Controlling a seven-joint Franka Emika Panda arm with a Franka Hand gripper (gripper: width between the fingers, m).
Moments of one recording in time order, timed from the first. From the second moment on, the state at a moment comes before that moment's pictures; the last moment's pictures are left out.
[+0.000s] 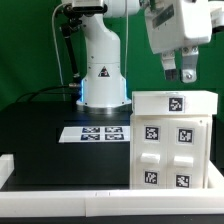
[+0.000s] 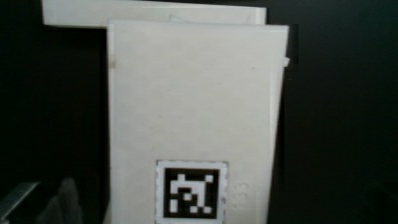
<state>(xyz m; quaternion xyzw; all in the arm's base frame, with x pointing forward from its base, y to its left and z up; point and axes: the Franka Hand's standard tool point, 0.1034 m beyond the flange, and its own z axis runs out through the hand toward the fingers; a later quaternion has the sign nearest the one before) 0.607 0.086 0.188 -0.71 0.69 -0.01 0.10</state>
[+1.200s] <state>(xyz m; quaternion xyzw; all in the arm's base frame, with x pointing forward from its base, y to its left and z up) 0.610 0.086 0.183 -0.99 0.14 -0.05 0.05</state>
